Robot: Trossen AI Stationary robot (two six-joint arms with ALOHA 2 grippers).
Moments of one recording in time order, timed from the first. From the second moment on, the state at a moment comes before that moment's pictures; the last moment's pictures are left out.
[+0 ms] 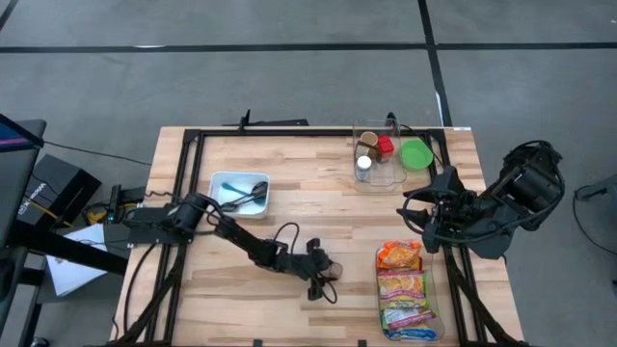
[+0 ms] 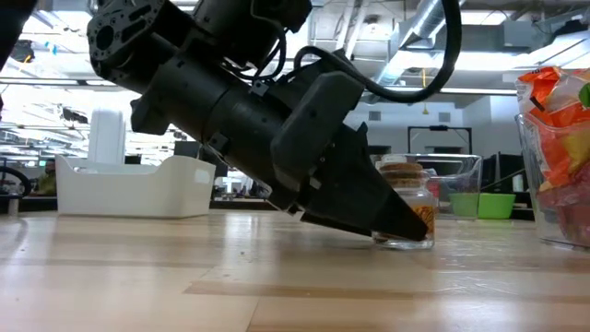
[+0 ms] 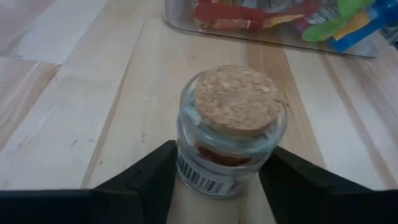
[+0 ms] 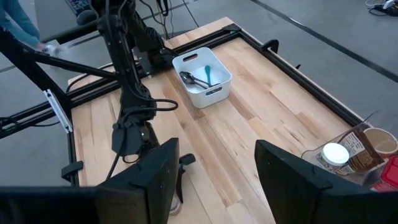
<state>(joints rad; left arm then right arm) -0.36 2.20 1.10 0.57 -0.28 -0.32 0.77 1.34 1.88 -1.49 0.90 1.01</state>
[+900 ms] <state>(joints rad) -0.27 1.69 1.10 0.12 -0.25 -0.13 0.70 1.49 1.88 -1.32 0.74 0.67</state>
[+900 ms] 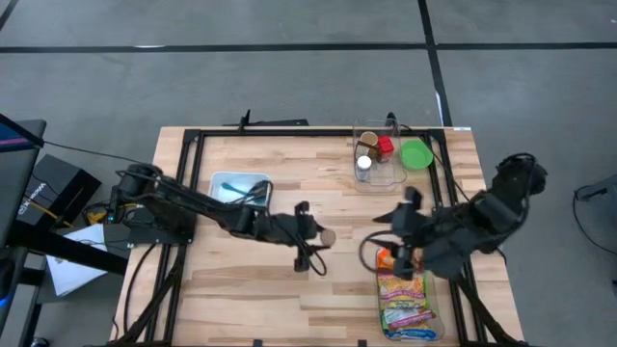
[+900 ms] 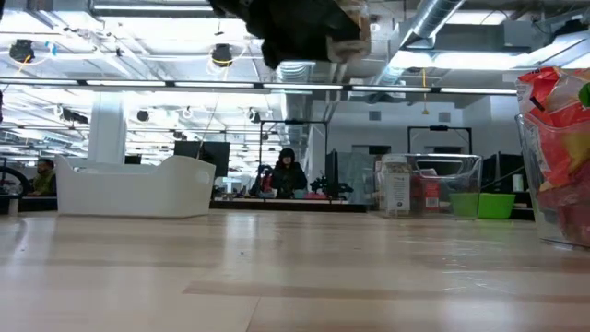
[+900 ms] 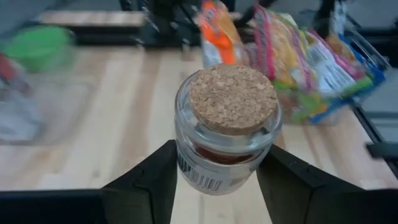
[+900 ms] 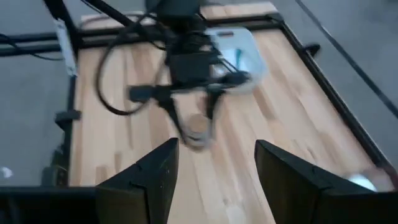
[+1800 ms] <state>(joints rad) -0.27 1.56 1.10 0.09 -0.32 -0.08 0.31 1.69 1.88 -1.04 0.26 0.15</state>
